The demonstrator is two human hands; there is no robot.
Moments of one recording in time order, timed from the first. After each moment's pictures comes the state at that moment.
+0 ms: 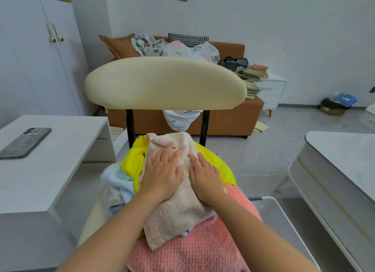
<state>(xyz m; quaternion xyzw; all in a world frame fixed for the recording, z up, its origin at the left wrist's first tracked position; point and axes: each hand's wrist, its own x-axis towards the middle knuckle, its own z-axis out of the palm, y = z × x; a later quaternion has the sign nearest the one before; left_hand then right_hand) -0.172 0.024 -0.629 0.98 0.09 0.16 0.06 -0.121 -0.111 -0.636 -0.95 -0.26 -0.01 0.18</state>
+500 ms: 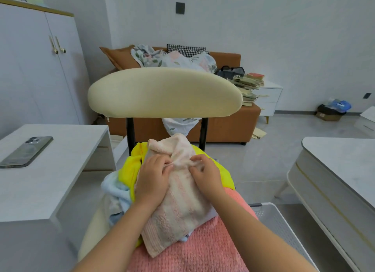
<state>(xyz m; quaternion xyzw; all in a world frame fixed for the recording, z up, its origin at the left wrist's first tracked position) -0.190 0.034 -0.621 0.87 0.05 0.38 0.30 -0.116 -0.109 -0.615 -0.86 -0.19 -0.02 0.47</state>
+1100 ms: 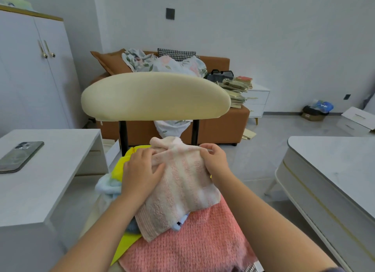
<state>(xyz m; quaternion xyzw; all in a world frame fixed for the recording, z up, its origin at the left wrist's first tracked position) -0.205 0.038 -0.588 0.92 0.13 0.29 0.23 -0.113 -0.134 -0.559 -0.76 -0.04 0.05 0.65</state>
